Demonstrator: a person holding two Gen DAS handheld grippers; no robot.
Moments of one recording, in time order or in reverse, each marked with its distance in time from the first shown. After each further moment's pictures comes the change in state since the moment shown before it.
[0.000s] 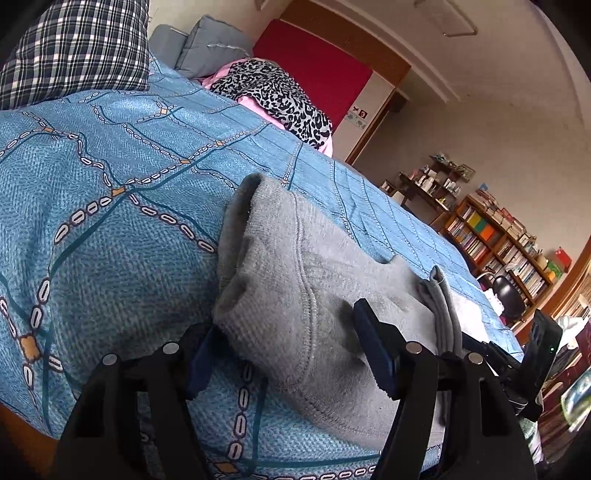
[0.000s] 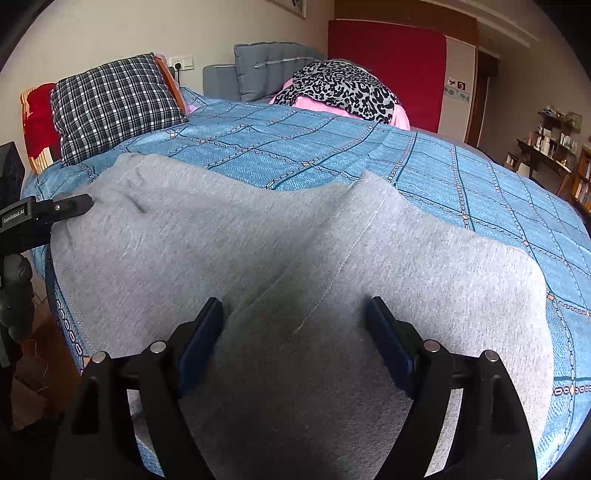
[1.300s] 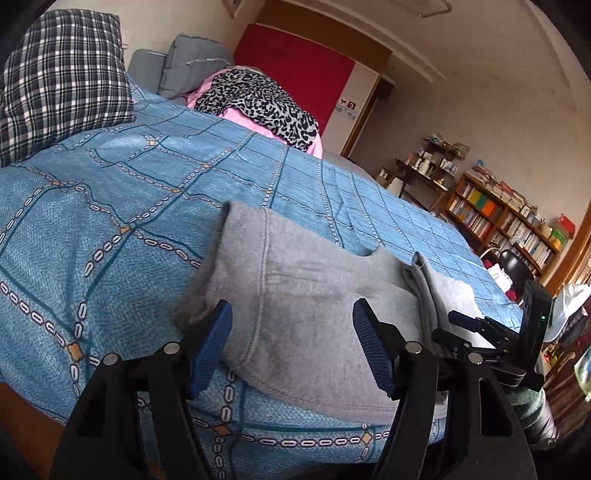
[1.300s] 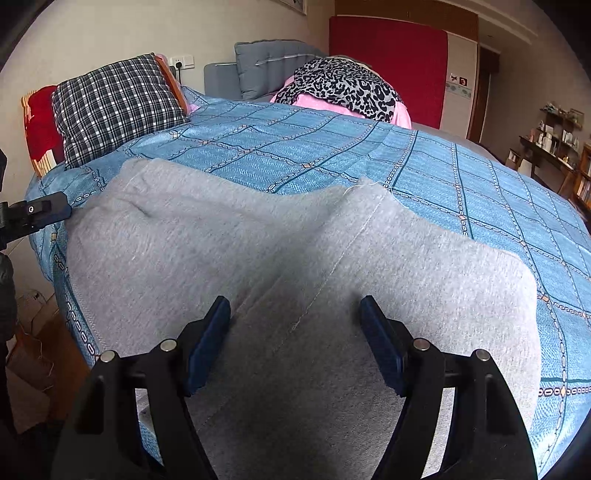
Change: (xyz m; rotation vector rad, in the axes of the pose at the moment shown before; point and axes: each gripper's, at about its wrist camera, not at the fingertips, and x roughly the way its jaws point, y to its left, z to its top) left arm -0.044 -0.031 0.004 0.117 0.011 0.052; right arm -0.008 -0.002 0.005 0.011 0.017 0.013
